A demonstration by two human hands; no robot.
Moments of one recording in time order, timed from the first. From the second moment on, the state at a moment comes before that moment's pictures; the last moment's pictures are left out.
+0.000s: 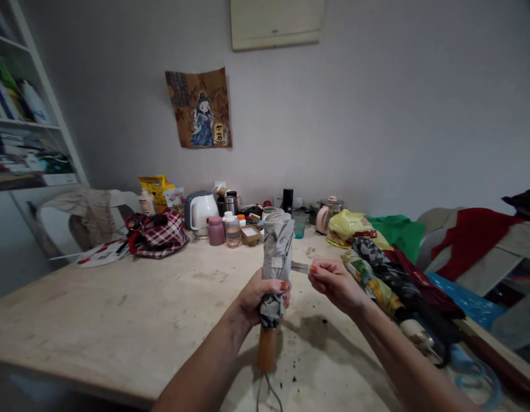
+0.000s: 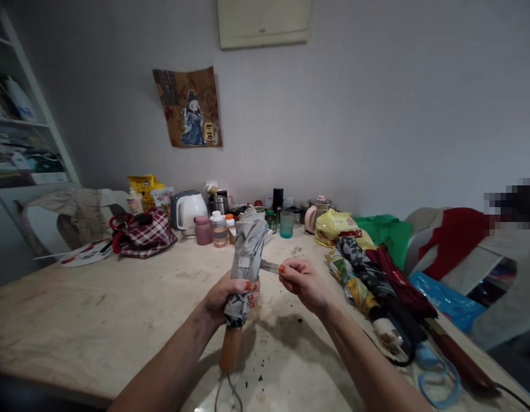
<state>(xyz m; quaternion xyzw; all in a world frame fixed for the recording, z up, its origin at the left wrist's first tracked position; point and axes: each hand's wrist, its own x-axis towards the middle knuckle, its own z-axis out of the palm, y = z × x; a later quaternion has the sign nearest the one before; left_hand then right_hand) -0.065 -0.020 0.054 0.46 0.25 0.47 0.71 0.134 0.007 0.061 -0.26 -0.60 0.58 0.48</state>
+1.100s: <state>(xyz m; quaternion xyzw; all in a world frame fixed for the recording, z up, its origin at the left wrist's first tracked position) -0.070 -0.009 0.046 0.44 0.26 0.51 0.69 0.128 0.008 0.049 -0.22 -0.56 0.60 0.52</state>
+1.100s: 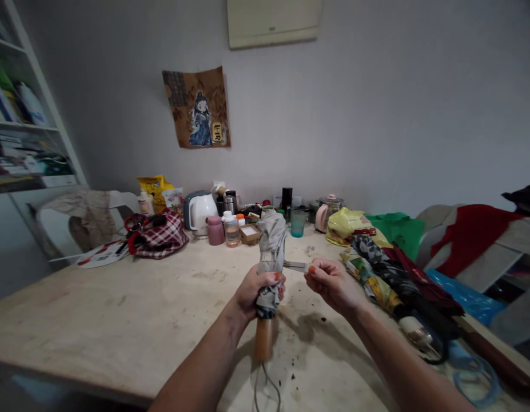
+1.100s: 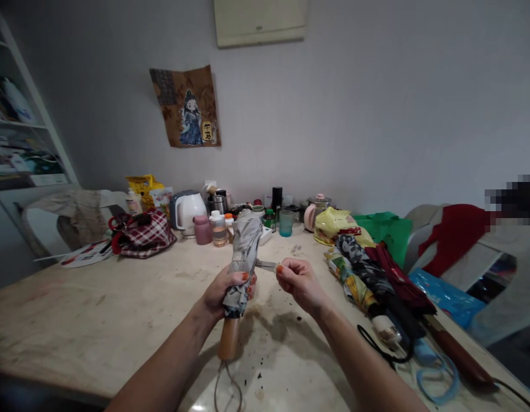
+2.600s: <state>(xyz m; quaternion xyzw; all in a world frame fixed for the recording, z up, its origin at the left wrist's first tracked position) -0.048 -0.016 0.043 0.51 0.37 0.48 0.61 0.122 0.006 0.039 -0.19 -0.62 0.59 0.48</state>
